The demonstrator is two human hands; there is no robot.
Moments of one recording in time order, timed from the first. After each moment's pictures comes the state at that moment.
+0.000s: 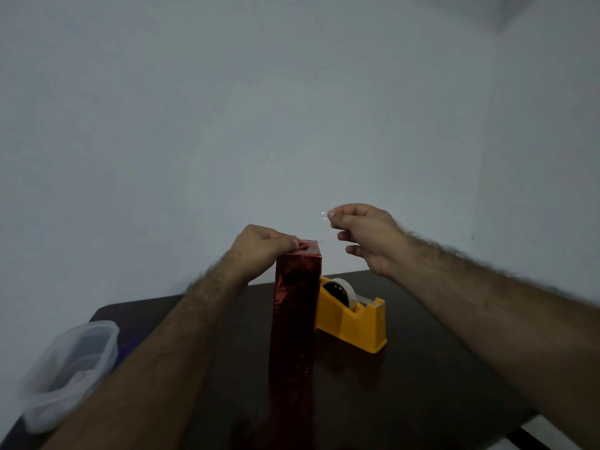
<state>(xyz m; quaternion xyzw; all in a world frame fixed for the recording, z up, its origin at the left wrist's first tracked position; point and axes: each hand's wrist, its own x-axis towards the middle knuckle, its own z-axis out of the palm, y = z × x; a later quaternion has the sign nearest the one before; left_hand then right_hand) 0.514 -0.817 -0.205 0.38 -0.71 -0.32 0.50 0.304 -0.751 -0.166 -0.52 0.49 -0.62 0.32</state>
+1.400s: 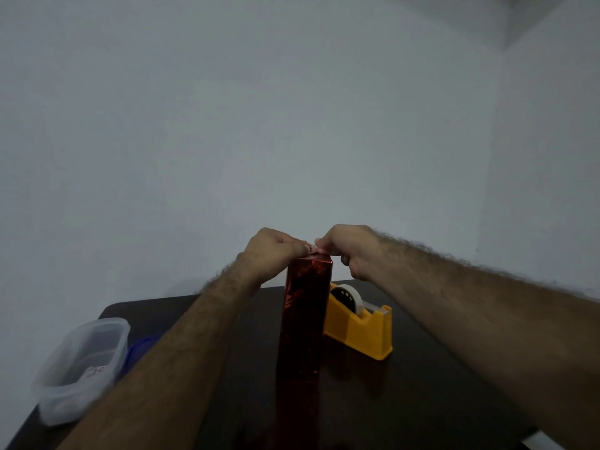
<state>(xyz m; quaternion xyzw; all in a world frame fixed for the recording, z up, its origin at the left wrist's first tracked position) 0.516 -0.811 -0.203 0.39 -0.72 -0.31 0.49 0.357 -0.741 -0.154 -0.48 0.60 -0.54 0.34</state>
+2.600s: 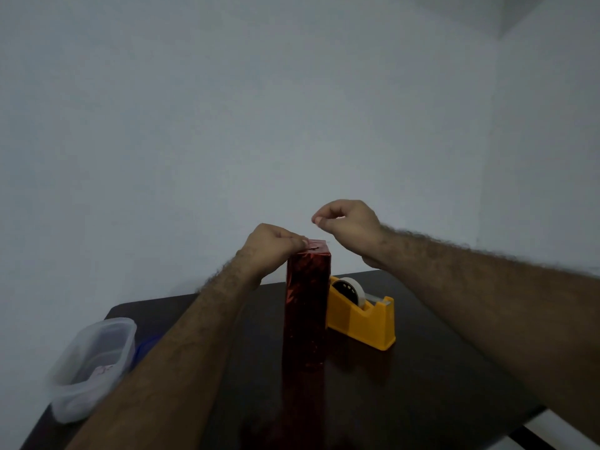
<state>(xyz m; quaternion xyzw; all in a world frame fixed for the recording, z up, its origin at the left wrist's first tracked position) 0.519 -0.814 -0.203 0.38 -0.71 -0.32 0.50 0.335 -0.763 -0.160 -0.65 0.53 -0.53 0.14</state>
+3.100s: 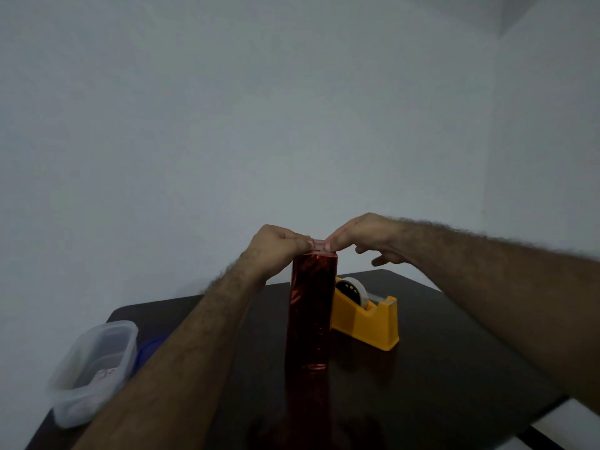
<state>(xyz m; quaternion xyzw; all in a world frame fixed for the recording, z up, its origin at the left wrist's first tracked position) 0.514 -0.811 -0.202 0.38 -0.71 -0.33 0.50 0.307 -0.756 -0.150 -0.63 0.66 -0.33 0.25</state>
